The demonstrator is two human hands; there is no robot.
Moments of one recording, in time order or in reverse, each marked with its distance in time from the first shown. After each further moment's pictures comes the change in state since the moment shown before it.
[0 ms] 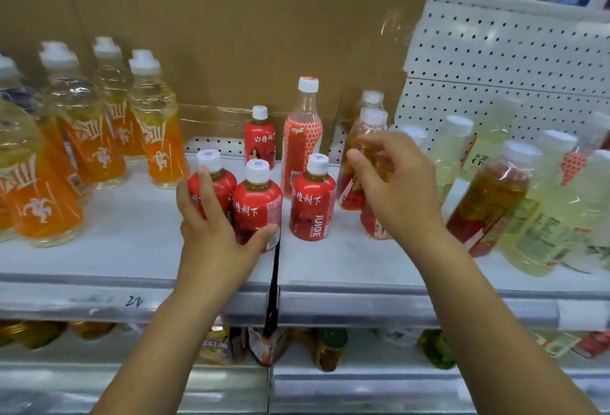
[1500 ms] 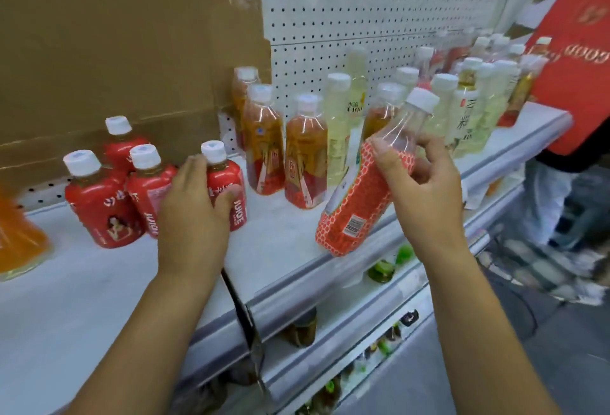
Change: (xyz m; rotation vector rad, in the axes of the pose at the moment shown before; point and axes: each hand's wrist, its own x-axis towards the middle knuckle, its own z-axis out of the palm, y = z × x) left_hand 0.065 0.052 0.033 -0.183 -0.236 0.404; right_hand -0.077 -0.038 -0.054 0.233 0.561 0.648
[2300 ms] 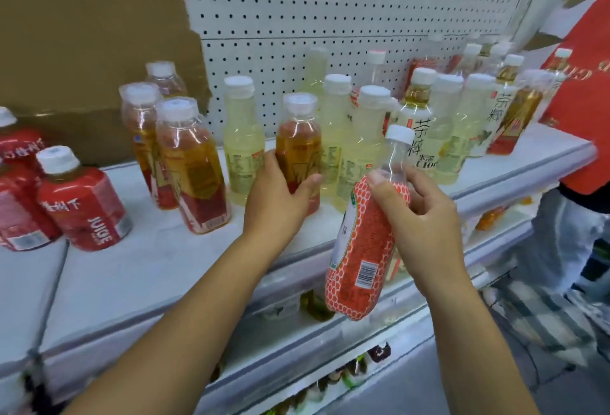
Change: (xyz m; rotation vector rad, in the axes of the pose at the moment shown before) left_hand 0.023 0.184 0.205 -0.286 -0.164 -0.200; right_hand 0.122 0.069 -0.138 0.018 -0.221 0.112
